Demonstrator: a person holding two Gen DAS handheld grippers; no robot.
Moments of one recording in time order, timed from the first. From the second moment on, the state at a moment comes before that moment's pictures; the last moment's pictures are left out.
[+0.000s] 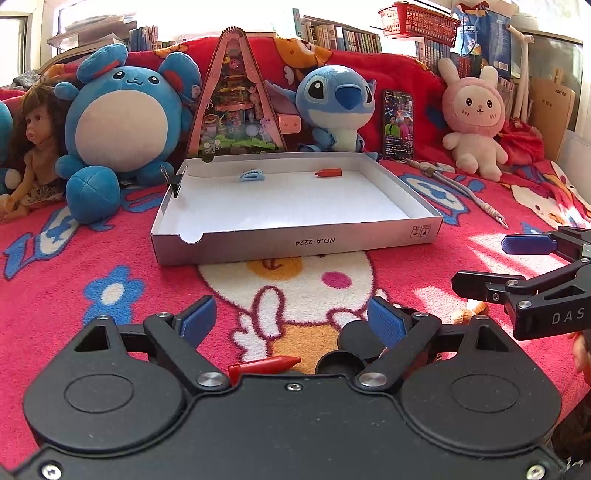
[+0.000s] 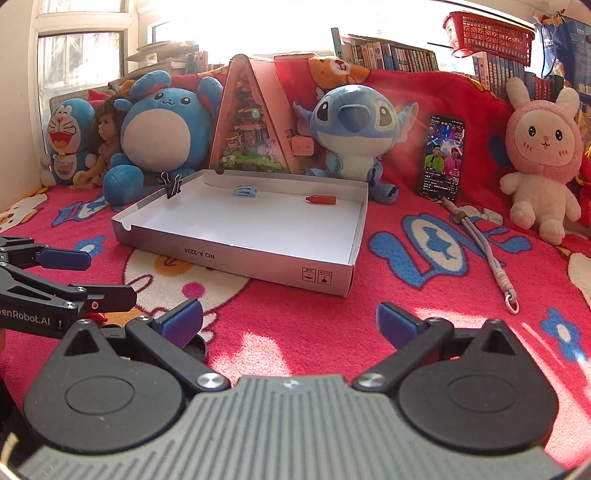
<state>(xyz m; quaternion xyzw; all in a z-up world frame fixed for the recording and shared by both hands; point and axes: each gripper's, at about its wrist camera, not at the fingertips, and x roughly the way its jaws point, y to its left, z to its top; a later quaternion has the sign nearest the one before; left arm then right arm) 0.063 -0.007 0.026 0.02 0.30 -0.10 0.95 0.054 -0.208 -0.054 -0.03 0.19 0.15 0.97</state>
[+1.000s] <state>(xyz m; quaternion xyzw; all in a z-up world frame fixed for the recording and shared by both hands) 0.011 0.000 0.007 0.05 0.28 -0.09 0.95 0.030 -0.203 -0.091 -0.07 0.22 0.13 0.97</state>
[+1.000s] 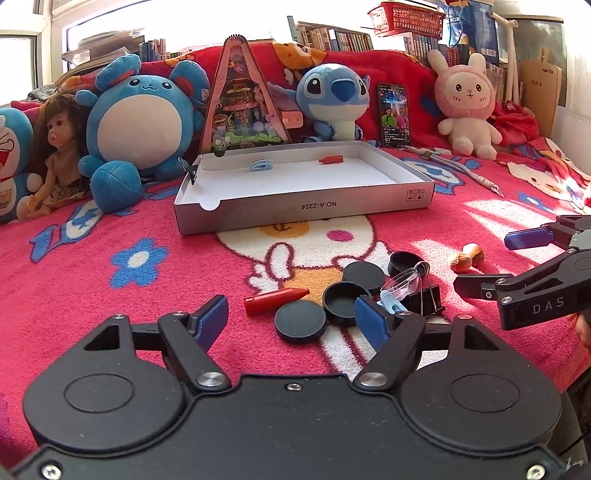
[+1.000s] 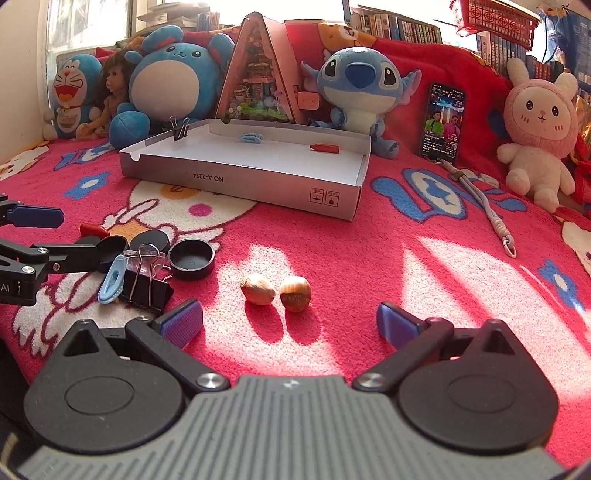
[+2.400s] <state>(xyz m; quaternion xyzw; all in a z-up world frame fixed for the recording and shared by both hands) 0.021 -0.003 -0.005 0.05 0.30 -0.07 0.95 0.031 -0.200 -0.090 -0.06 0.20 0.10 0.97</state>
